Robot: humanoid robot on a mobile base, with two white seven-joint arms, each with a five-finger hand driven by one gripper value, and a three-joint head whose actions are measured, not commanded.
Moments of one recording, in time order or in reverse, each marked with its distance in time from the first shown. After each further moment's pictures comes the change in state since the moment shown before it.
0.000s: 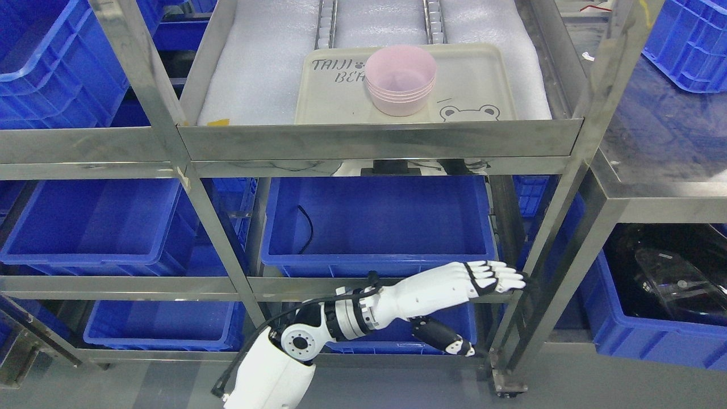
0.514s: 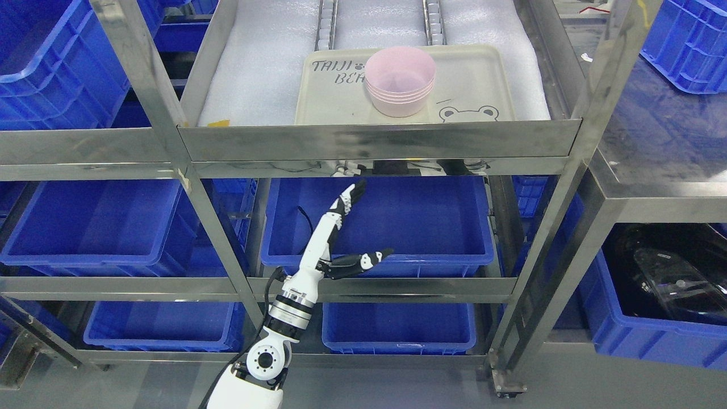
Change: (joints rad) left arm 0.110 -0.002 0.189 0.068 0.164 0.312 0.547; right arm 0.000 0.000 0.000 0.000 0.000 0.000 0.000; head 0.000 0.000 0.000
